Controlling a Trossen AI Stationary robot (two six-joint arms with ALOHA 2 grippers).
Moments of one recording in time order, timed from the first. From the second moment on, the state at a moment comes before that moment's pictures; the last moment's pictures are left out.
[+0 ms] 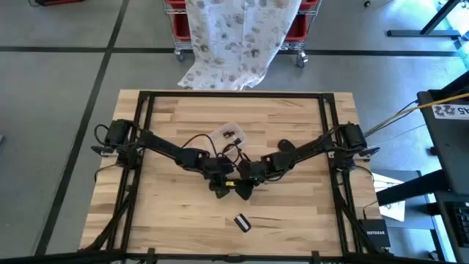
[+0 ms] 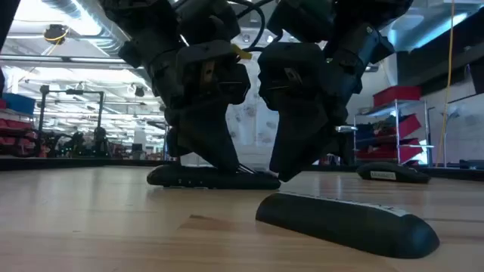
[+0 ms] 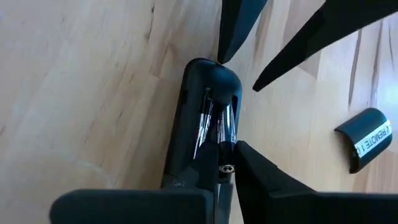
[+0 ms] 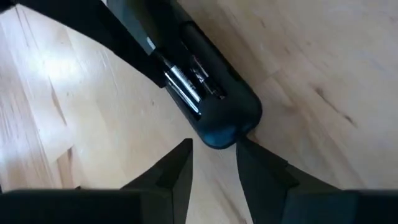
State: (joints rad) left arm -0.16 1.88 0.99 -0.03 0.10 -0.60; right arm 0.20 1.88 1.05 -0.16 -0.10 0.86
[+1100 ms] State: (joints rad) left arm -0.31 1.66 1.00 -0.32 0.19 -0.42; right arm 0.20 1.88 1.05 -0.17 -0.09 0.83
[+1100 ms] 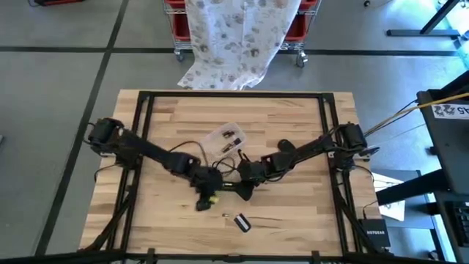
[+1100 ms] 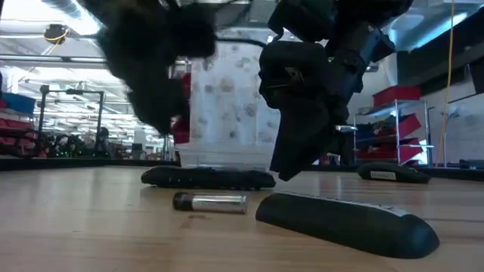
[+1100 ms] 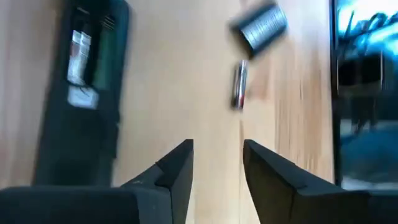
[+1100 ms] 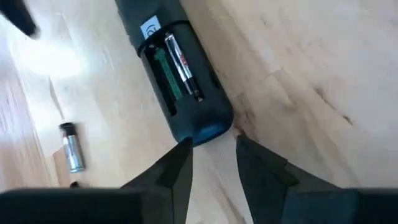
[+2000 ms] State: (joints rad) left arm -0.82 2.16 1.03 0.54 -0.65 -0.49; right arm 0.20 1.88 1.05 -0.17 0.10 0.78
